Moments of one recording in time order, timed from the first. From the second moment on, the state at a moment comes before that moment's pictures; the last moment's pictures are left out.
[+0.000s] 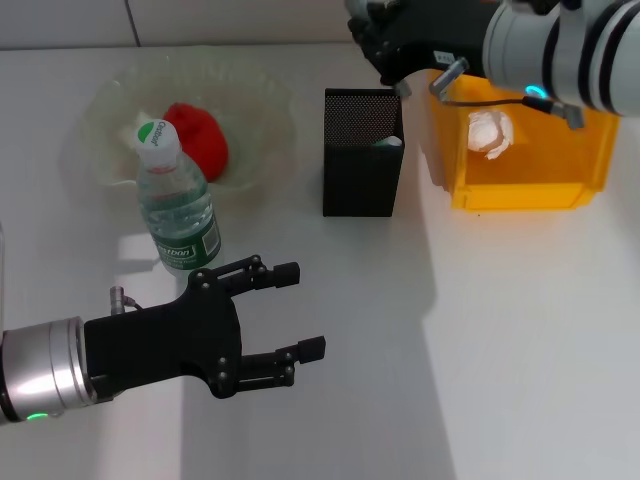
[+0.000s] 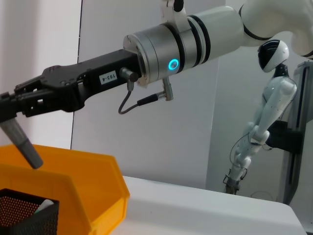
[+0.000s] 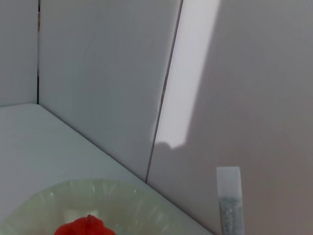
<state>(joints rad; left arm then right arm) -0.30 -2.07 1.20 0.50 1.47 1.63 -0.92 0.40 2.08 -1.73 -1.51 -2.42 -0.65 2.50</state>
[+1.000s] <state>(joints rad) -0.30 -2.07 1.20 0.49 1.48 1.63 -0.91 0.47 2.08 -1.84 -1.31 -2.37 -0.48 2.50</state>
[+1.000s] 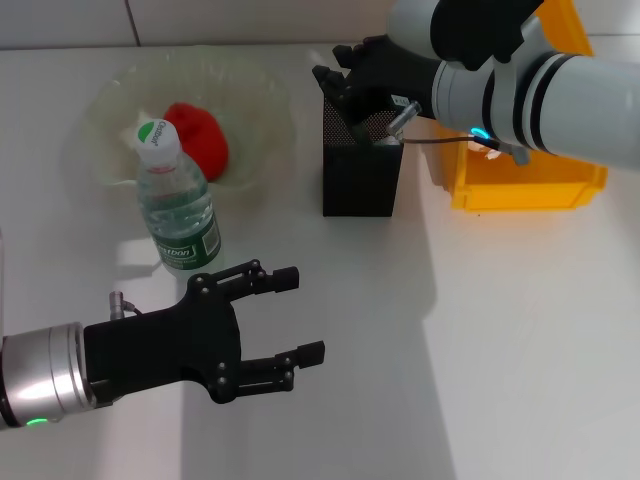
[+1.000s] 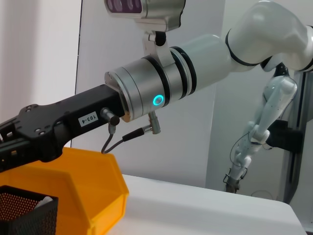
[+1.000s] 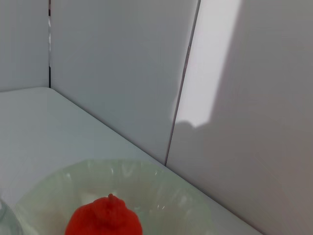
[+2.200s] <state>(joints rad) -0.29 -2.07 1.19 0.50 1.47 1.64 -0.92 0.11 2.08 -1.12 -1.05 -1.11 -1.64 1.32</state>
